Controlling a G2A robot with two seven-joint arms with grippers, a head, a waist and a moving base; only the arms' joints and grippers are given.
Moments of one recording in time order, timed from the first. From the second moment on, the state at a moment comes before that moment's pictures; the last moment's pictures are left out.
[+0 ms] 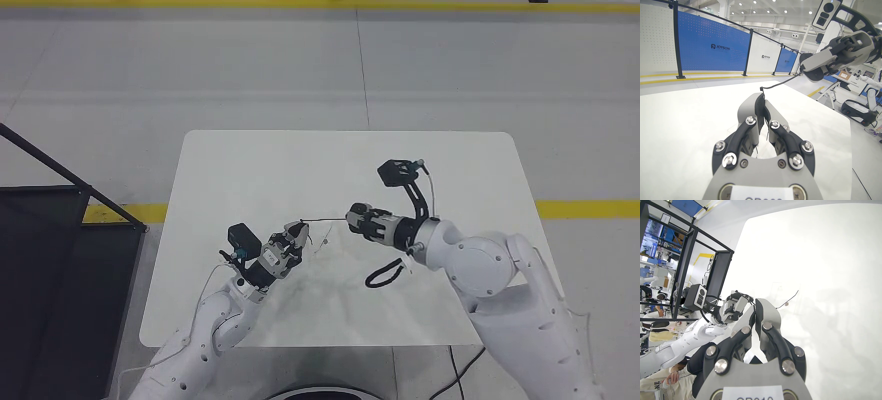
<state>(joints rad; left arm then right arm) 1.31 -1.18 -1.08 -1.47 1.12 -0.40 0.51 -0.97 -1.13 1.12 -1.93 -0.42 0.25 0.94</state>
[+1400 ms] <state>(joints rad) 1.33 -1.19 -1.10 -1.49 1.14 -0.36 0.50 -0.94 -1.14 1.09 -1.94 -0.46 0.32 0.97</state>
